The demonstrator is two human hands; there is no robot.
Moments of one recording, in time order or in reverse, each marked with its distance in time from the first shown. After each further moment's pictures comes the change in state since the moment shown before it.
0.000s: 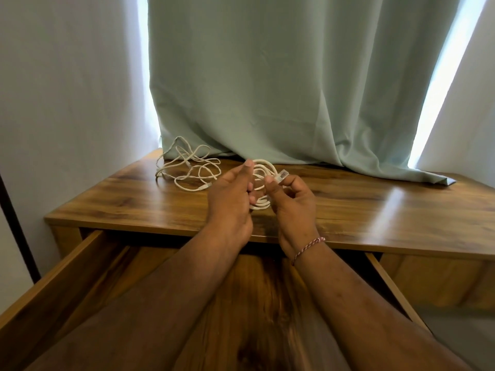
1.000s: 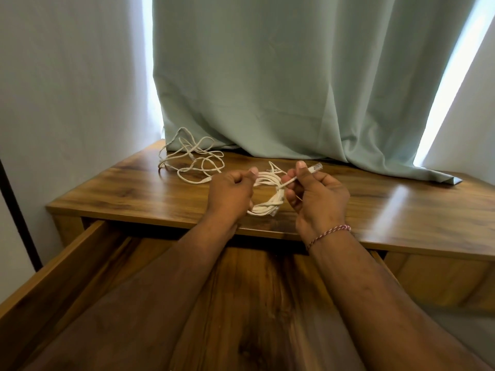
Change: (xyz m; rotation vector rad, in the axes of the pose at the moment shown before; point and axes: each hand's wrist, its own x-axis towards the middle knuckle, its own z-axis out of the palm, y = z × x) left_hand 0.035 -0.016 -0.029 0.556 -0.040 0.158; right_hand 0.004 -0.034 -0.007 0.264 0.233 0.223
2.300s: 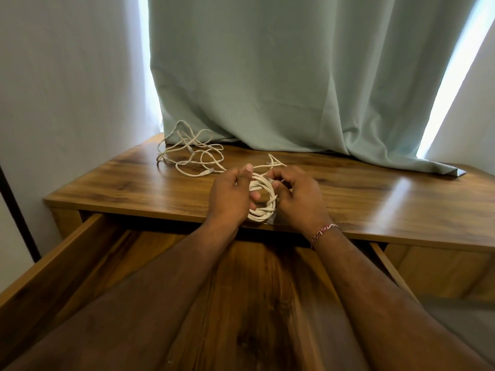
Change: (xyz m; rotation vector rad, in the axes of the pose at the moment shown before) left_hand -0.008 -0.018 0.001 0.060 0.004 0.058; right_hand 0.025 0.025 -0.021 -1.001 -0.497 -0.634
